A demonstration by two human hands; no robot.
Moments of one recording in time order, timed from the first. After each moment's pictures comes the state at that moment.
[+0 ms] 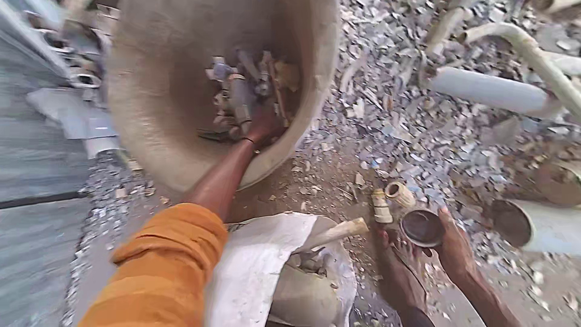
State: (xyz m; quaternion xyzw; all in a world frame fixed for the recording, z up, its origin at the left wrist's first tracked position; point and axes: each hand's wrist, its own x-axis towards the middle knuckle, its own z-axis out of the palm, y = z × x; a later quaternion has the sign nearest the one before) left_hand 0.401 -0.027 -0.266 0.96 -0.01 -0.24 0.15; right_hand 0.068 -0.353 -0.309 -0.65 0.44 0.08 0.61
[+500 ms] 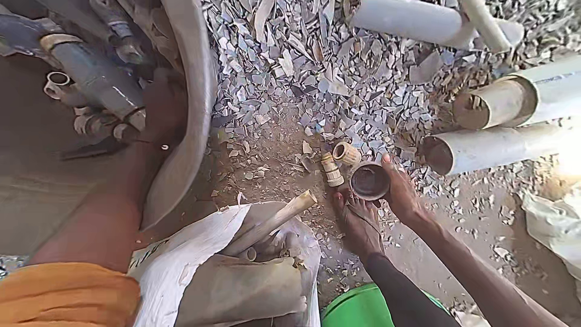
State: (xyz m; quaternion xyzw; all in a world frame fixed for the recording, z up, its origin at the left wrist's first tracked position) left_hand 0.398 -0.026 -0.306 0.97 -0.05 -0.14 0.19; right_hand 0.066 -0.368 -0.305 -0.64 0.42 0.12 0.63
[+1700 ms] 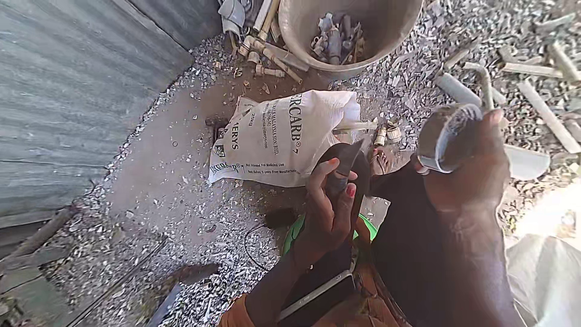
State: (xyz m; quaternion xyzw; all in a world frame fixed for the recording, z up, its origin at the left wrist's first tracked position) left_hand -0.214 -0.069 -0.009 0.74 -0.03 0.26 0.62; right_hand -0.107 -0.230 0.052 -0.59 0.08 0.01 0.81
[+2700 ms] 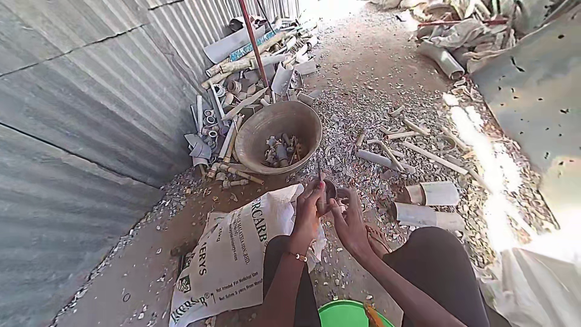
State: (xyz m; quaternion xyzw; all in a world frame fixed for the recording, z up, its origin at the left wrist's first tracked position) left_hand -0.041 -0.125 0.038 0.54 0.14 -0.10 0.83; right_hand -0.078 -0.233 -0.001 -0.81 0.02 -0.14 0.57
